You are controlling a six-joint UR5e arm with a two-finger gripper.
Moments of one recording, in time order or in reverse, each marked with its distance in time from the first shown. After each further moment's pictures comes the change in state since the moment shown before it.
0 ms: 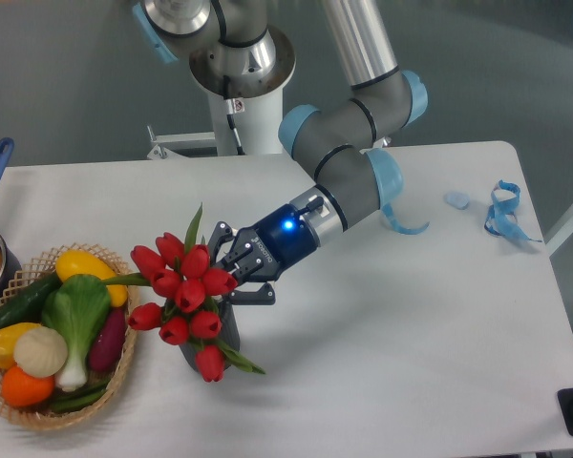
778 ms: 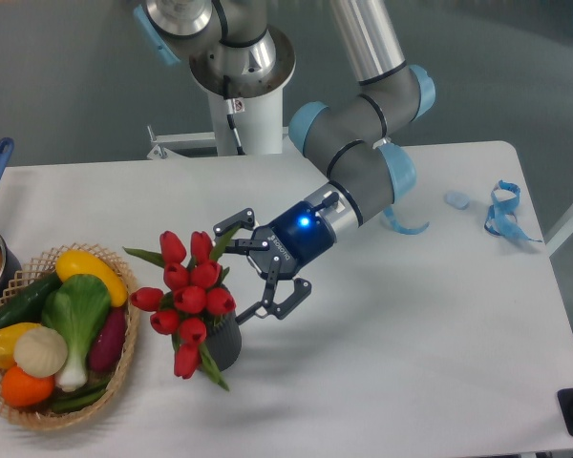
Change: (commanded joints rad) arm 0.055 0.015 0.026 0.002 0.038 0.026
